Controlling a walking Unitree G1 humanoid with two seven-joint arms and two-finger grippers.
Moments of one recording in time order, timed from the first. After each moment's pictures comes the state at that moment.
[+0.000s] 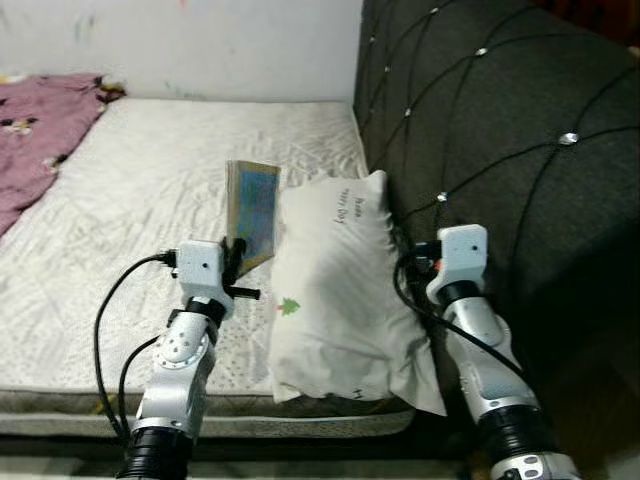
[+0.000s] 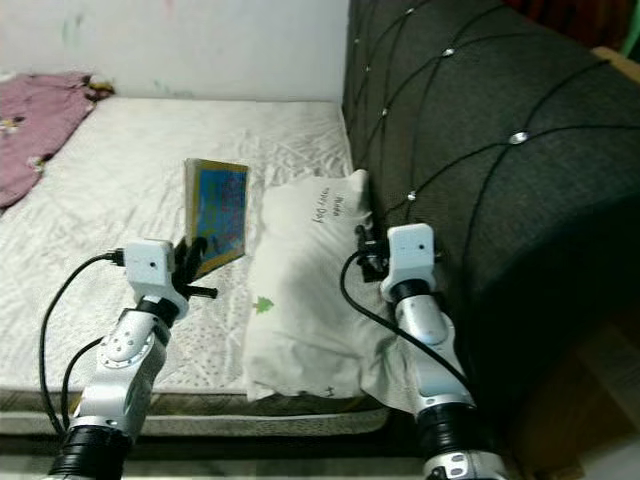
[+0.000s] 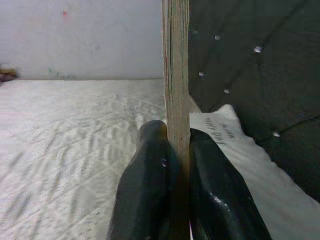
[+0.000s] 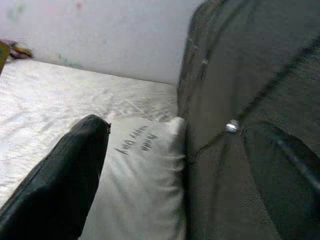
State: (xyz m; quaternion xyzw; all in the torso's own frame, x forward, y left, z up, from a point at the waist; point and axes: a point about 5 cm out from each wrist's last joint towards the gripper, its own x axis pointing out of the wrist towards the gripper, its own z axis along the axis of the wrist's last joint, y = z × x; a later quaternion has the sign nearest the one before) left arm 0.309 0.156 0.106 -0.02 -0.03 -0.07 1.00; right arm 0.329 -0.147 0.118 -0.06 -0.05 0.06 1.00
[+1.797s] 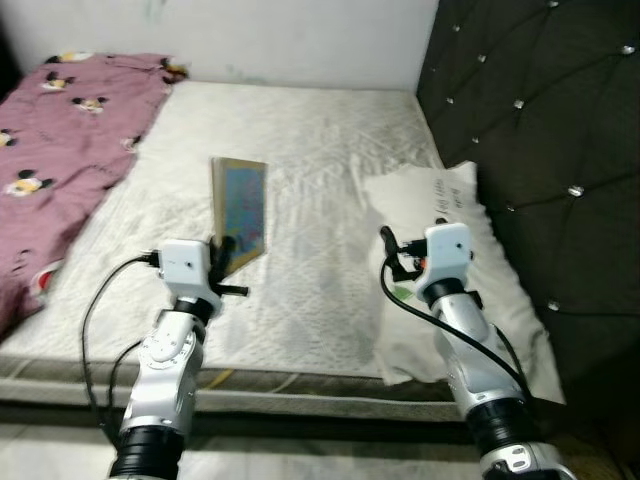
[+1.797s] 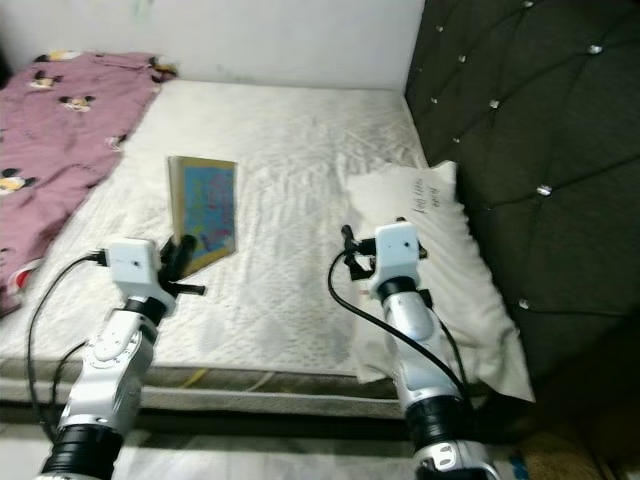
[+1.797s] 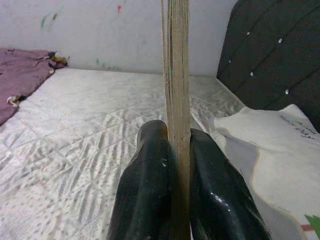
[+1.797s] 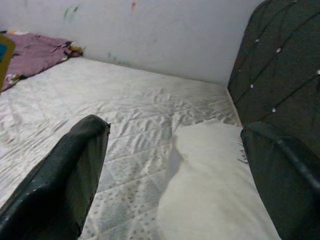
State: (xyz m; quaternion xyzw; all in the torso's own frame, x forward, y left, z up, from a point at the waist) left arm 0.310 0.168 0.106 -0.03 -0.04 -0.07 1.00; right arm 0.336 -0.137 0.119 -0.05 -0.05 0.07 0.99
